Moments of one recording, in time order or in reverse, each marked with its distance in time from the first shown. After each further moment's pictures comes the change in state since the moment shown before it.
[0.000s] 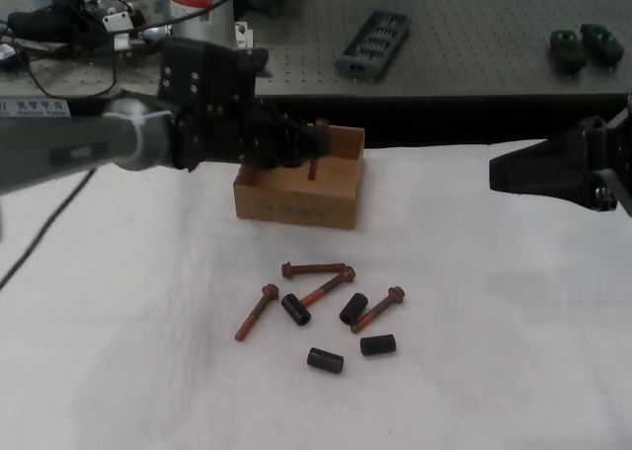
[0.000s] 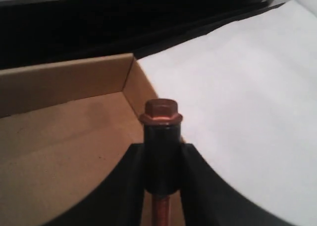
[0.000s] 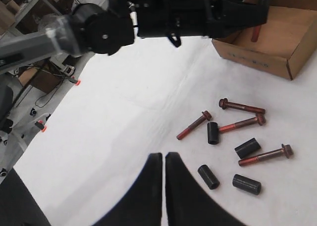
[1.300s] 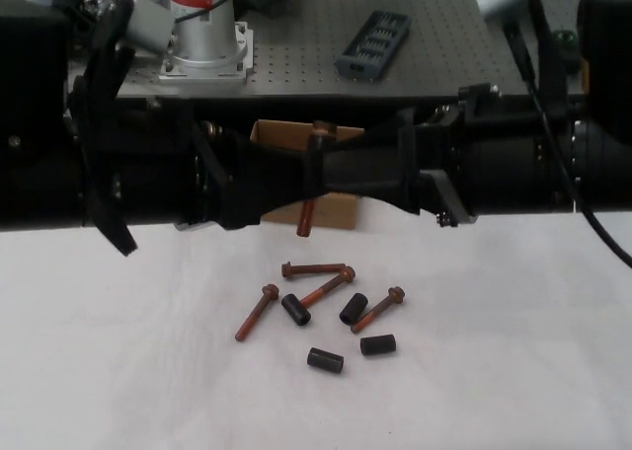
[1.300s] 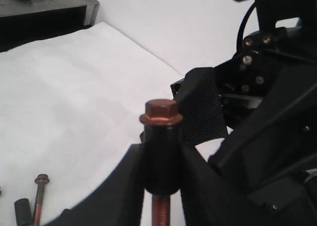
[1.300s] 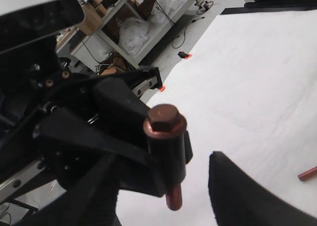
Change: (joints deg) left arm -7.1 -65.7 53.6 -1.4 13.0 -5.3; right arm 18.9 7.2 -0.1 -21.6 2.4 16.4
